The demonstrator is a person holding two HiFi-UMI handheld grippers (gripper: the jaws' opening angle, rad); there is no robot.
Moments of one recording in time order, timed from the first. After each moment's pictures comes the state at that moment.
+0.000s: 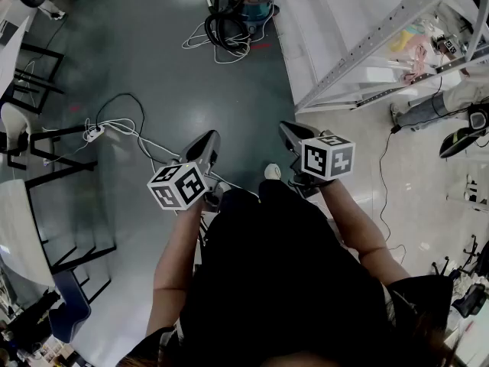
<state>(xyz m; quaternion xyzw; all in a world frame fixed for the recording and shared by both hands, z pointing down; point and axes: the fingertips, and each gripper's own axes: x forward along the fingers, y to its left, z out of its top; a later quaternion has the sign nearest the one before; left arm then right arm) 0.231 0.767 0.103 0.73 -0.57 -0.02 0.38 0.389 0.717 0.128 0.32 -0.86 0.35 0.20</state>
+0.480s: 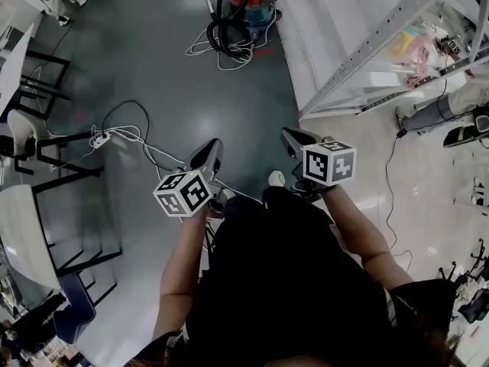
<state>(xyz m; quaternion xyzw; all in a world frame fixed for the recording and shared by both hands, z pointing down) 0.248 0.754 0.115 0.72 -0.58 -0.01 0.38 0.406 0.701 0.135 0.31 -0.85 0.37 0.20</state>
